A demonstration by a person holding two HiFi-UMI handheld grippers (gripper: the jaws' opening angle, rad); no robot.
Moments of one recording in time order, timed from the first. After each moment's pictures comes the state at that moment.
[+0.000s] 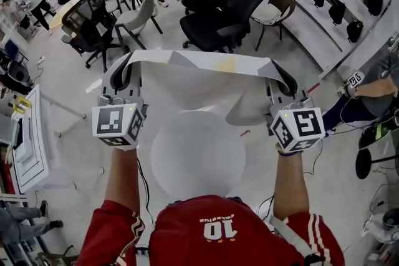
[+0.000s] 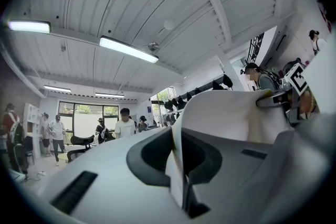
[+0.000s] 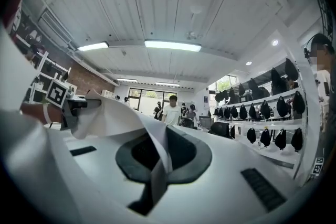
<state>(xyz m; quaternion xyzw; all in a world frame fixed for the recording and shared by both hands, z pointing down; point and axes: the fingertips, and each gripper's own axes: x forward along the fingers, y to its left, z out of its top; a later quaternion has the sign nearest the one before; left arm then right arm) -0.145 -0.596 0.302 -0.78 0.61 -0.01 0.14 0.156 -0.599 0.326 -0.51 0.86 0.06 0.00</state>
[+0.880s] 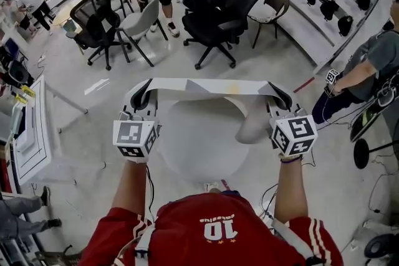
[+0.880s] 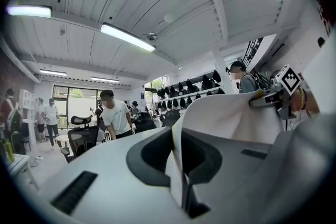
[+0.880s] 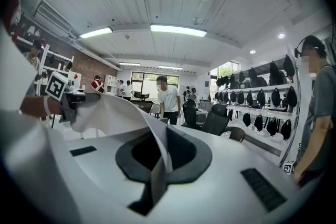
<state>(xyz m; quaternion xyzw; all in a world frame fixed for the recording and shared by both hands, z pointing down) -0.167 -0.449 0.389 -0.81 0.58 -0.04 0.06 0.136 -0.454 0.400 -0.51 0.86 0.01 -0.09</state>
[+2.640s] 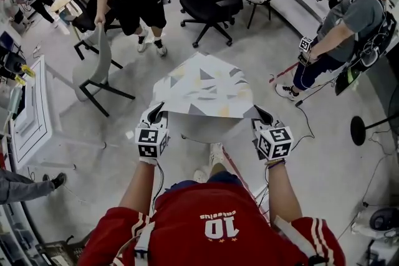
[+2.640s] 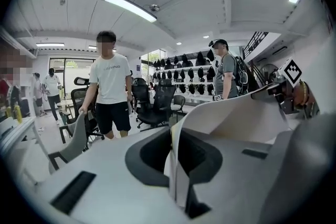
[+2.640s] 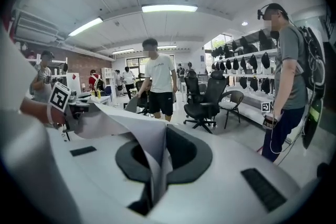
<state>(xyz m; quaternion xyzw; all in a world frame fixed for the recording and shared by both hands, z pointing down) -0.199 -0.274 0.600 -0.82 0.55 -0.14 -0.07 0.102 -0.257 0.581 -0.51 0.84 -0.13 -0.15</state>
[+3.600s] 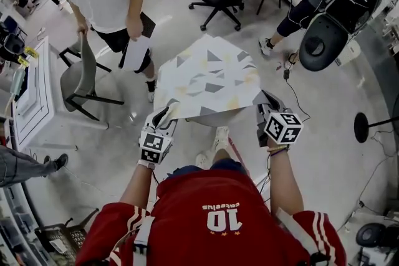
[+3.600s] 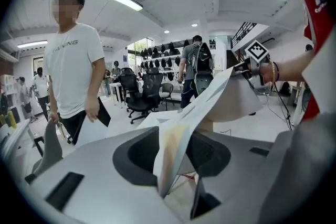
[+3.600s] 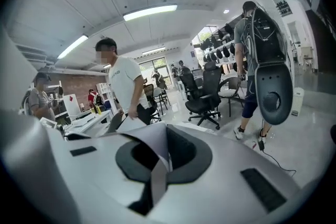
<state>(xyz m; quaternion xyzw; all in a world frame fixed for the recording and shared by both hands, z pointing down) -0.192 -0.188 0.654 -0.84 0.48 -0.22 -0.08 0.101 -0.258 0.590 -0.52 0.83 -0.21 -0.07</state>
